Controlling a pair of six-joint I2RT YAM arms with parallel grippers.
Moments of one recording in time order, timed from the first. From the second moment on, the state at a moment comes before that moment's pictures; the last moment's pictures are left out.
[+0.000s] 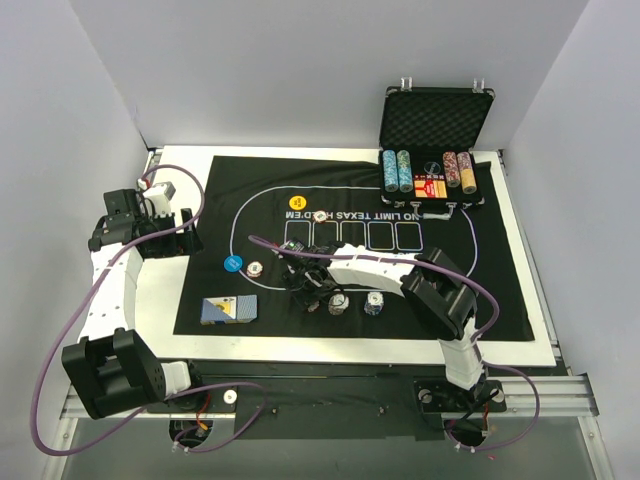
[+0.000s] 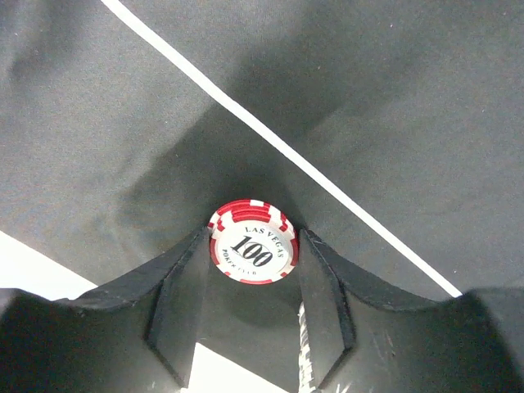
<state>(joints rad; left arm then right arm) 0.26 1.28 1.09 -0.74 0.37 0.09 0.97 1.99 1.36 -0.59 0.05 0.27</state>
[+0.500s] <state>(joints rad) 0.26 1.28 1.09 -0.74 0.37 0.09 0.92 1.98 1.40 -0.63 0.03 0.27</state>
